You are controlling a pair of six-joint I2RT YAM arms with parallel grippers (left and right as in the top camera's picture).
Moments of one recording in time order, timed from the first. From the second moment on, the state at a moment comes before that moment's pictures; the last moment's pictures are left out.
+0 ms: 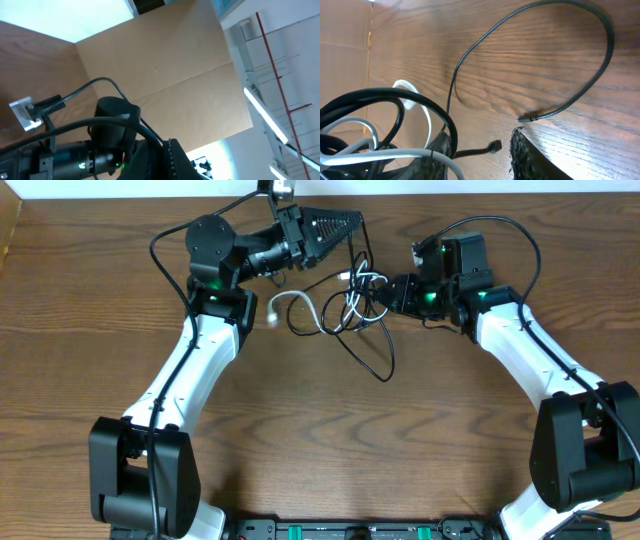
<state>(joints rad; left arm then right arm) -0.21 1.68 1.23 0.77 1.06 -1.48 0.24 1.81 1.25 -0.30 -0.58 0.51</state>
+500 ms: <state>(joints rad) -0.19 1.68 1.23 0.66 1.07 -1.42 0.20 1.81 1.26 -0.37 -0.66 0.38</state>
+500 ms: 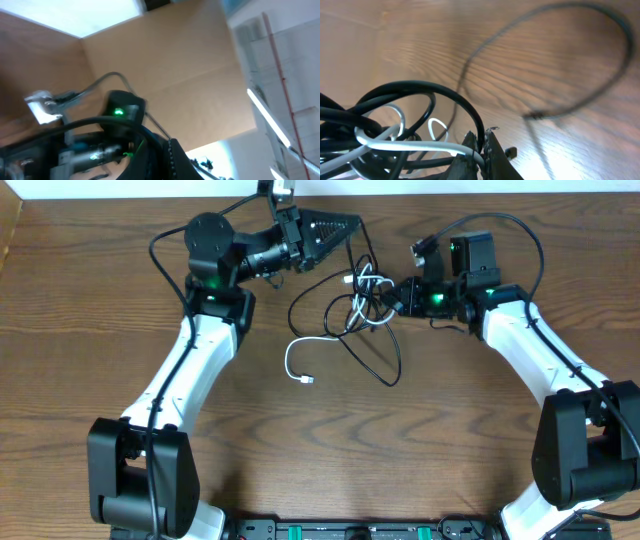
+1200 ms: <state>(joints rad) 0.01 1.68 1.24 -0.39 0.49 -0.58 0.18 1.51 1.25 -0.60 -0.06 0.42</state>
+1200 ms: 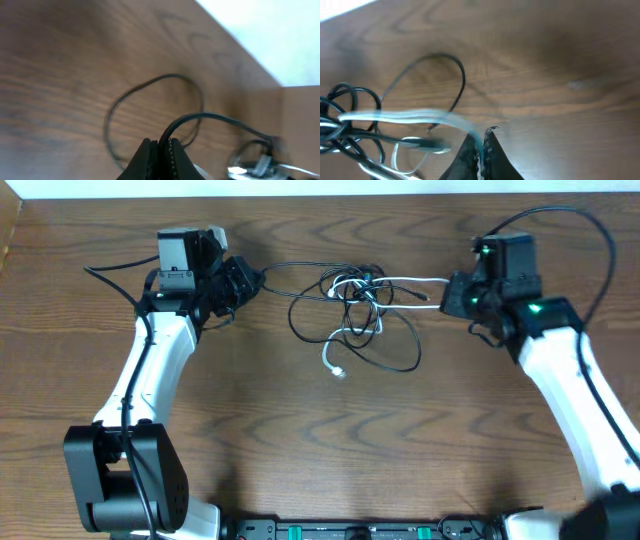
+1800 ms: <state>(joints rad) 0.02 1.67 1.24 -0.49 0.25 -0.39 0.17 1.27 1.33 -0.75 0.02 0.34</state>
